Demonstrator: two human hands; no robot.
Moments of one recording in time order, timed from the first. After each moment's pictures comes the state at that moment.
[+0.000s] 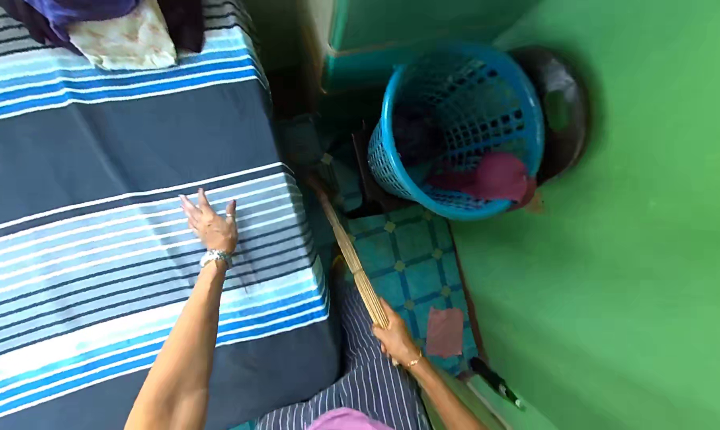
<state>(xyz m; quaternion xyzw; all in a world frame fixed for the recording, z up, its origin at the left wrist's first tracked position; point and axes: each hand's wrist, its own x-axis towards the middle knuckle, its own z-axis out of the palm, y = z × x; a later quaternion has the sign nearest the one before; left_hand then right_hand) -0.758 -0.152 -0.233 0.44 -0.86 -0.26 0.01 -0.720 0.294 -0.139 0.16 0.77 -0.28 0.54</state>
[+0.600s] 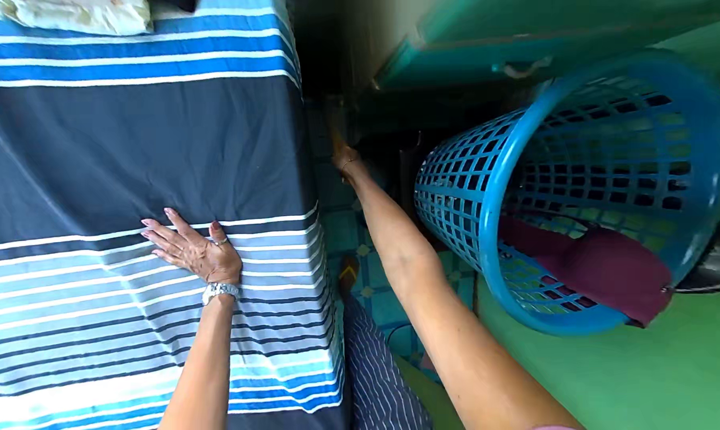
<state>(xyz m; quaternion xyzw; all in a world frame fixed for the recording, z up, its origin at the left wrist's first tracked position) -0.804 -0.183 -0.317 0.54 -0.83 -0.10 0.07 -1.116 -0.052 -0.389 0.00 0.85 -0.17 0.49</state>
